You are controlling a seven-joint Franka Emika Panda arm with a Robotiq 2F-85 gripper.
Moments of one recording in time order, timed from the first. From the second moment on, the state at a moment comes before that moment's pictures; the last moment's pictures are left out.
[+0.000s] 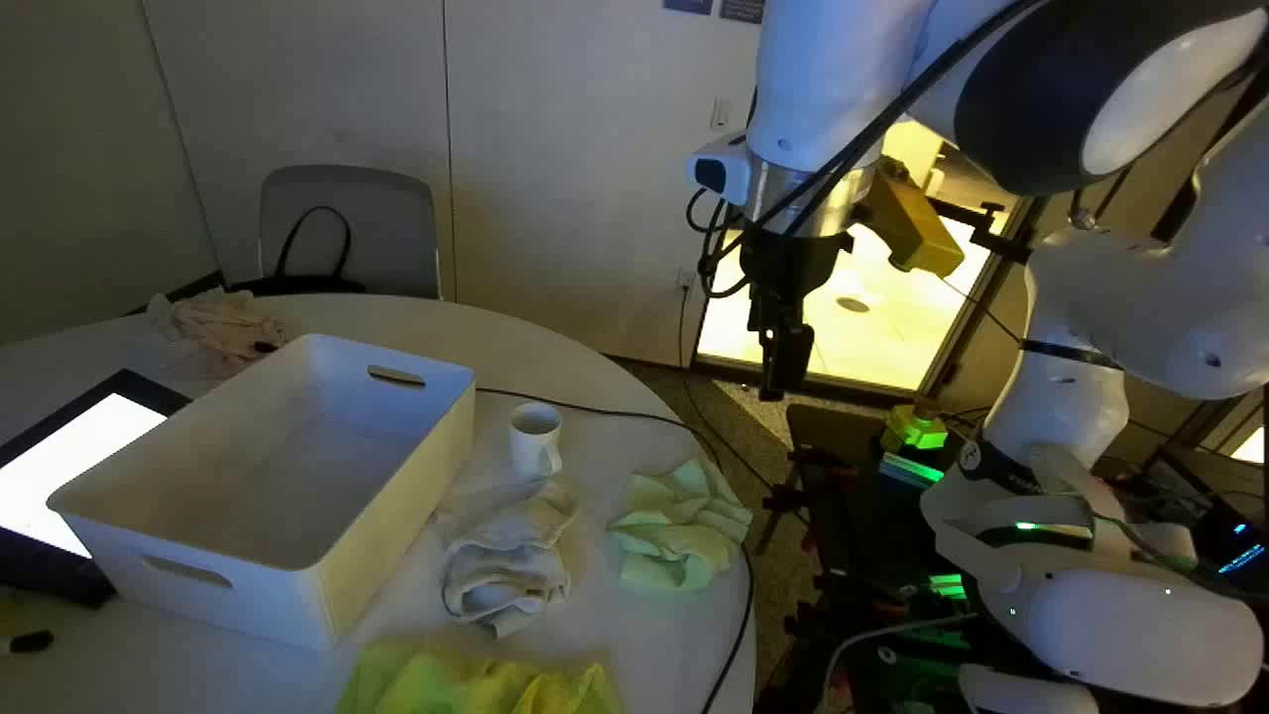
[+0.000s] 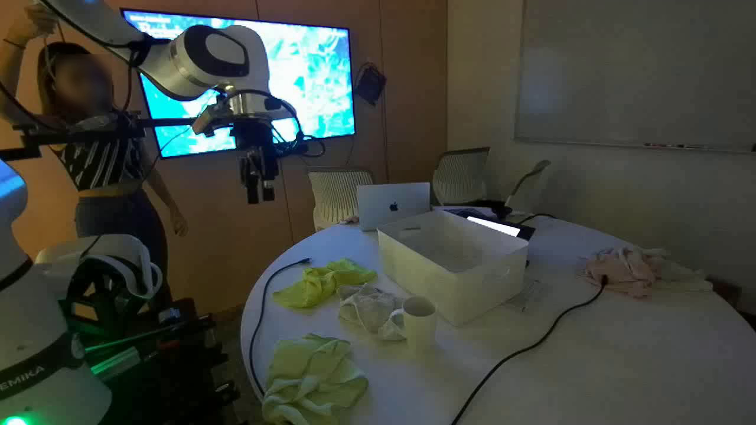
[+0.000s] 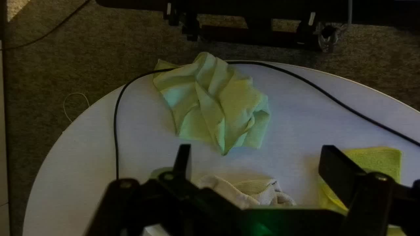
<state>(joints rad) 0.07 -0.35 0.32 -2.49 -0.15 1.95 0.28</state>
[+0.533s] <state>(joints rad) 0.08 -0.34 0.31 -2.50 -0.15 1.95 0.28</state>
